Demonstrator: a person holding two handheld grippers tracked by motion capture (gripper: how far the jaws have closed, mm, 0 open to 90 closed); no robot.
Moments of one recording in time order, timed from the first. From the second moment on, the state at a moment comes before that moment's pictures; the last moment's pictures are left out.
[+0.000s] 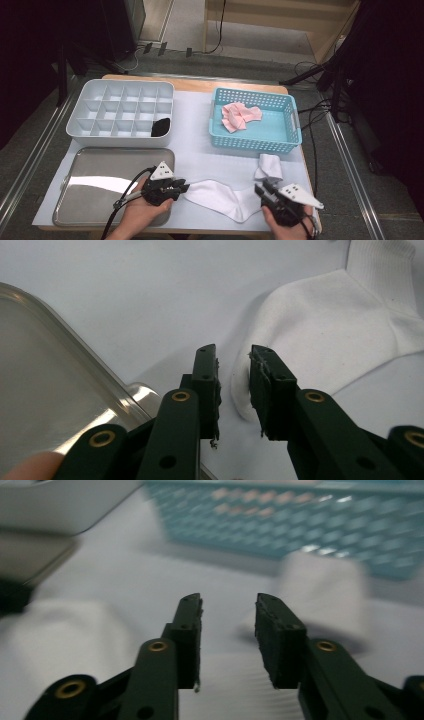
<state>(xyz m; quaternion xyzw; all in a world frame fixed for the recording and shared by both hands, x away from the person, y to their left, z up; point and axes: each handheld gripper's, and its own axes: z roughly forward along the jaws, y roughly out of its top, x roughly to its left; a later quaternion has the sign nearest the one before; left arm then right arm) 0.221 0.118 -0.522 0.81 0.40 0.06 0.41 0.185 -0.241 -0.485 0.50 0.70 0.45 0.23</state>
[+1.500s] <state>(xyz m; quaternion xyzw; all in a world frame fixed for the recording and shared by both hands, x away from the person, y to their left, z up) 0.221 0.132 -0.516 0.80 0.40 0.05 0.44 0.248 -0.197 -0.507 0.52 0.70 0.47 0.08</state>
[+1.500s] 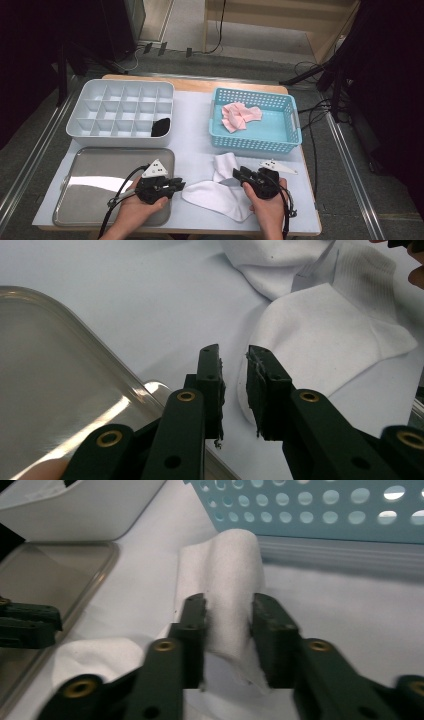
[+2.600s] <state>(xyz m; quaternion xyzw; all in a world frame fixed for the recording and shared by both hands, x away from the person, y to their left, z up) 0.222 0.134 -0.516 0.80 0.40 0.06 0.44 0.240 -0.205 -0.489 0.51 0.69 0.48 0.17</state>
